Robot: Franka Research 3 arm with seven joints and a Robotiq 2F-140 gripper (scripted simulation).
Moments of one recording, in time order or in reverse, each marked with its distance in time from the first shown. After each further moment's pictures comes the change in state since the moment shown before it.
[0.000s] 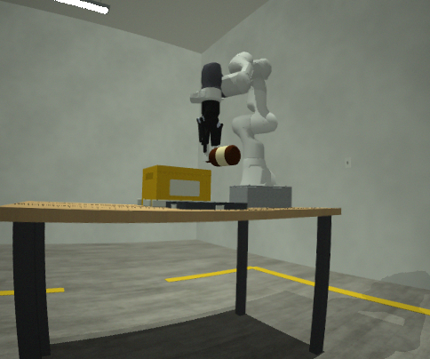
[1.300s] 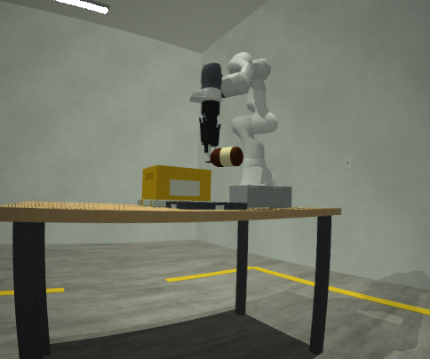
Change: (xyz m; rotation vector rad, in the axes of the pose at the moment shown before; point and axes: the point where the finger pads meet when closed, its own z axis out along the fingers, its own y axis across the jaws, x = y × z) arm 0.000 0.000 0.001 -0.001 0.000 -0.226
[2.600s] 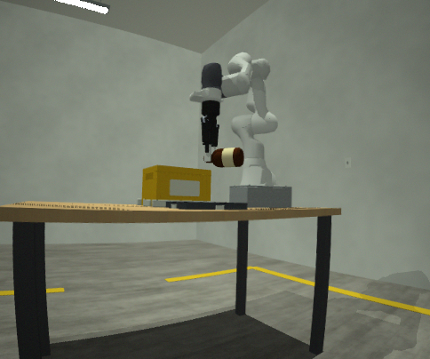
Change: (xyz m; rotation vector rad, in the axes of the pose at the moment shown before) arm 0.000 0.000 0.000 -0.001 0.003 -0.122
